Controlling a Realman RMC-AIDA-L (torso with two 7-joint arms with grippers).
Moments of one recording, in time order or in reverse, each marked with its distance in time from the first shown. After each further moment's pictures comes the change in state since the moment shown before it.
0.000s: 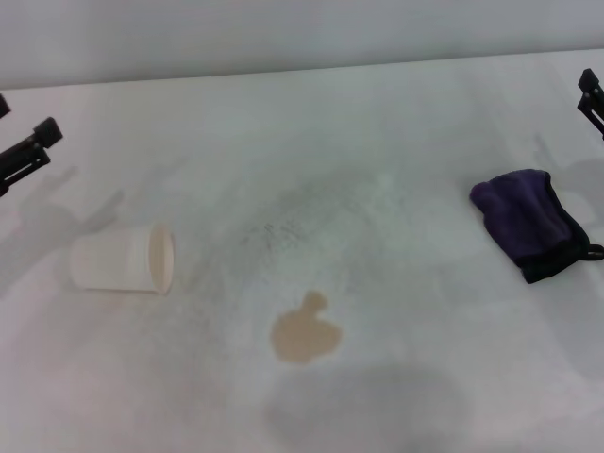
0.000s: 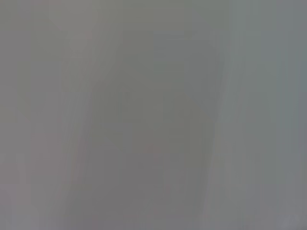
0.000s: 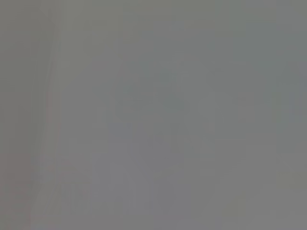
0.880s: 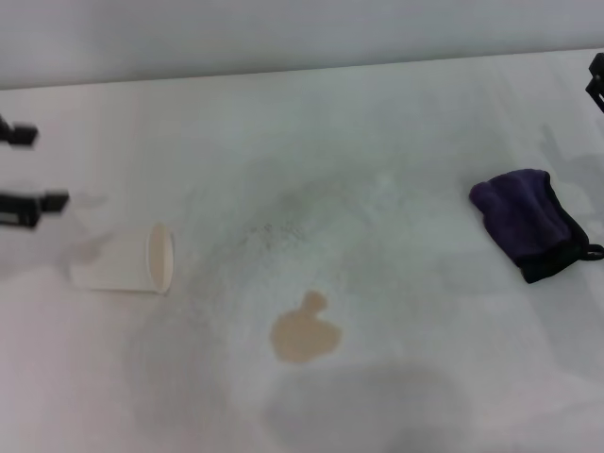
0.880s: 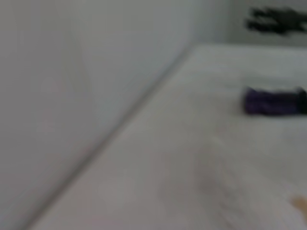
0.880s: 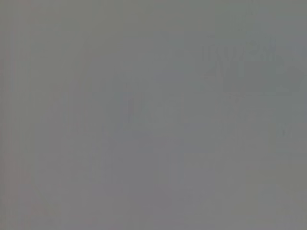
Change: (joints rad) left arm -0.062 -0.037 -0.623 0.869 1.485 0.313 -0.745; right arm 0.037 0.011 0.075 0.074 0.071 0.001 0.007
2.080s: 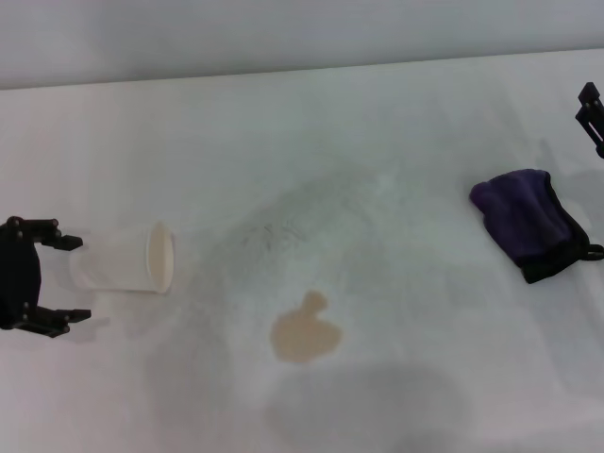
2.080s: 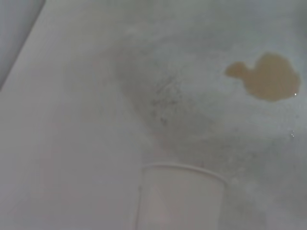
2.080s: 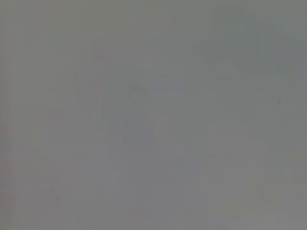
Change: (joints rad) left arm 0.025 -0.168 0.065 0.004 0.372 -0.069 0.338; right arm -0.019 0.003 0.007 0.069 -0.002 0.002 -0.003
